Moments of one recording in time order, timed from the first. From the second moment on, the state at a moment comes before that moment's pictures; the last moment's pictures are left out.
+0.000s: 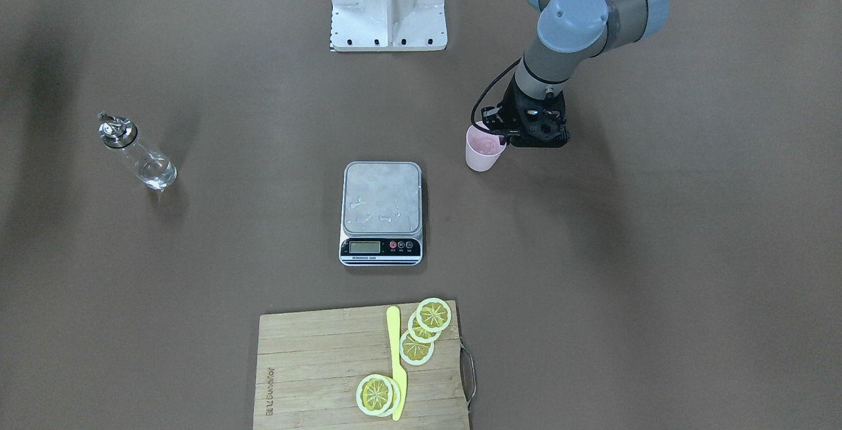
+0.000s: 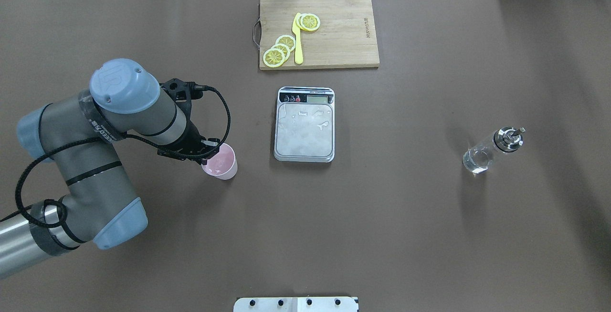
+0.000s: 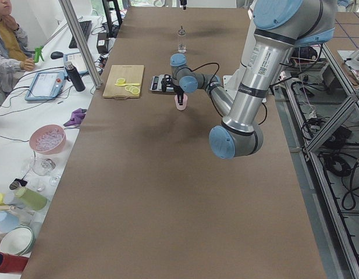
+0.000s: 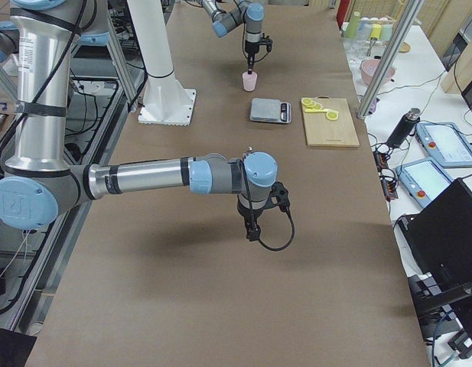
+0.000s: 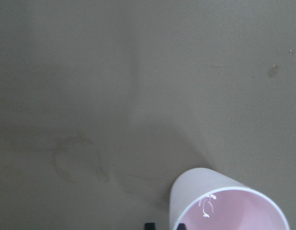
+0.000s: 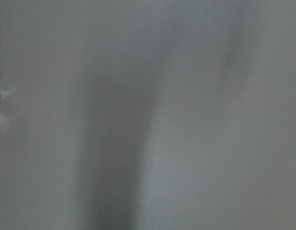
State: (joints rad) left arm -0.61 -2.02 -1.82 -1.66 -2.05 -1.16; right arm 1.45 -1.71 1.85 -1.69 2.38 -0.20
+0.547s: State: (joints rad) left arm -0.61 -2.24 -1.73 -1.62 -2.06 -1.23; right arm 1.45 -1.70 1.84 -1.69 2.41 -0.20
